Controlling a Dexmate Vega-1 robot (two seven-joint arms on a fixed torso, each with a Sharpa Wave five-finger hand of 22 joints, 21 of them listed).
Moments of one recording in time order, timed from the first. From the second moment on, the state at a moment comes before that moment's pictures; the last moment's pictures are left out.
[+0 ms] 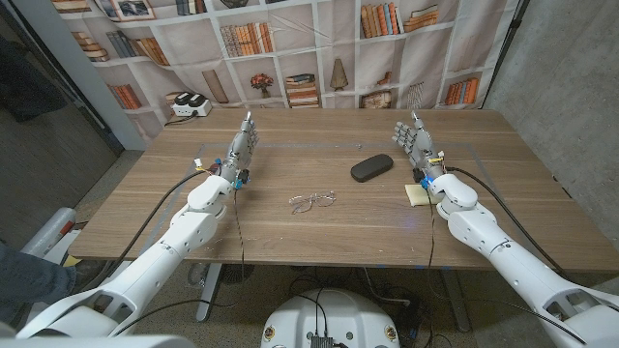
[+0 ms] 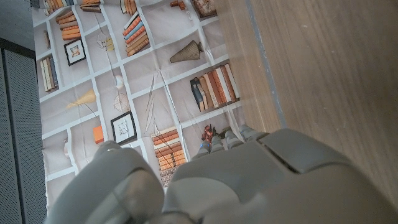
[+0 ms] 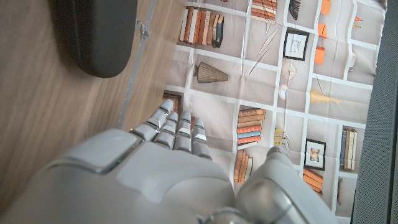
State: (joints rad) left arm 0.85 0.52 0.36 -1.33 -0.64 -0.29 -0.01; left_hand 0.37 -0.04 -0.02 0.13 0.28 -0.17 0.03 0.19 0.18 -0.17 -0.03 0.20 0.18 -0.17 0.00 0.19 0.18 -0.16 -0.04 0.19 0.17; right arm -0.85 -0.50 -0.37 -1.32 0.65 0.30 0.03; right_hand 0.15 -0.02 0.21 -0.04 0.21 0.15 0.08 0.19 0.19 0.15 0.09 0.22 0.18 0.07 0.04 0.19 0.18 0.06 -0.04 0.47 0.17
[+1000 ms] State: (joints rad) left arm 0.88 0.54 0.37 -1.41 -0.59 -0.30 0.03; left_hand 0.40 -0.02 -0.02 0.13 0.30 -0.15 0.02 0.21 0.18 -0.11 -0.03 0.22 0.18 -0.13 -0.01 0.20 0.18 -0.14 -0.03 0.20 0.17; right arm -0.96 -0.55 -0.33 -1.44 0.62 0.41 0.00; right_hand 0.17 -0.02 0.23 -0.05 0.21 0.18 0.07 0.20 0.19 0.18 0.08 0.22 0.18 0.09 0.03 0.20 0.18 0.09 -0.03 0.47 0.17
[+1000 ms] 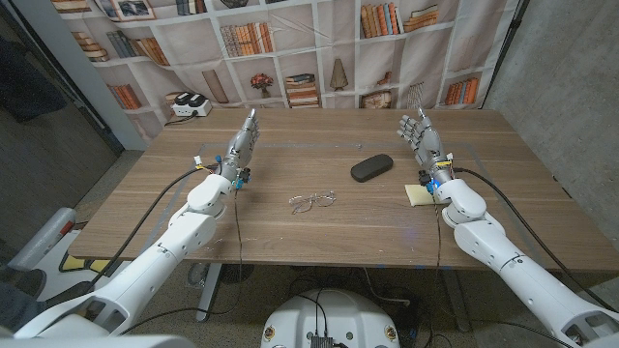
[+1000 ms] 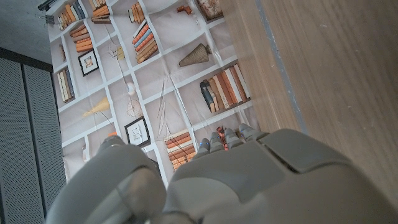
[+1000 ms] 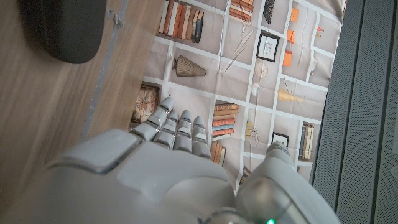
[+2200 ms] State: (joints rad) left arm 0.94 0.56 0.37 -1.50 -0.57 -0.30 0.07; left_hand 0.44 0.00 -0.01 0.11 0.31 -0.09 0.03 0.22 0.18 -0.06 -0.03 0.22 0.18 -0.09 -0.01 0.20 0.18 -0.12 -0.04 0.20 0.17; right arm -1.28 -0.67 -0.17 -1.70 0.45 0.46 -0.21; right_hand 0.21 -0.02 0.23 -0.07 0.22 0.24 0.04 0.21 0.19 0.26 0.05 0.24 0.18 0.17 0.00 0.20 0.18 0.16 -0.04 0.45 0.17
